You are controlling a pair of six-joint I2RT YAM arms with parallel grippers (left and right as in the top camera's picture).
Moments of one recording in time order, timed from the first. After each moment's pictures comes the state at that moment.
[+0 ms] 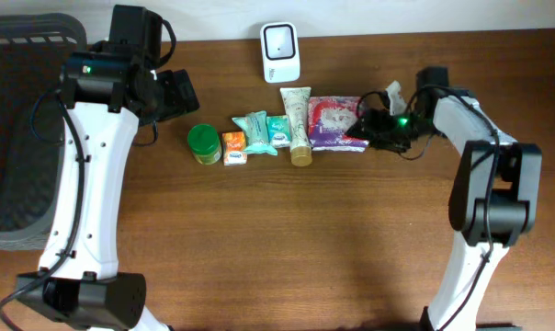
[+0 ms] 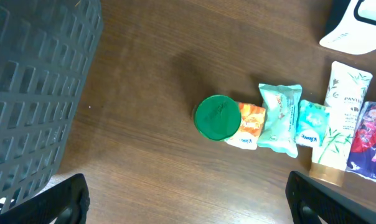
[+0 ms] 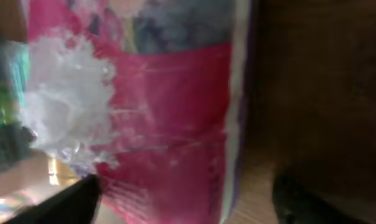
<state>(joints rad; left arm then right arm) -0.14 1.79 2.05 -1.40 -0.17 -0.45 -0.11 2.22 1.57 -0.78 -0.75 0.02</state>
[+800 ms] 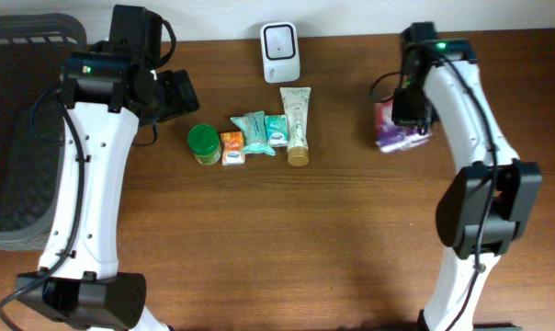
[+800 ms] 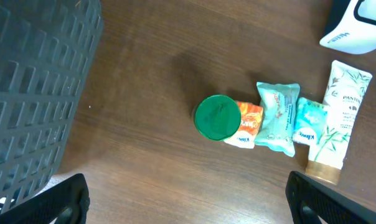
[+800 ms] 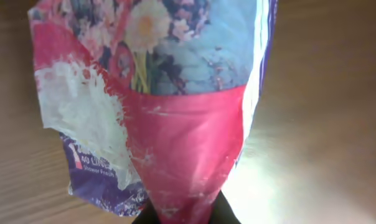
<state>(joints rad) -0.14 1.79 2.05 -1.40 -0.17 -0.45 0.07 2.13 1.96 -1.33 0.38 0.29</state>
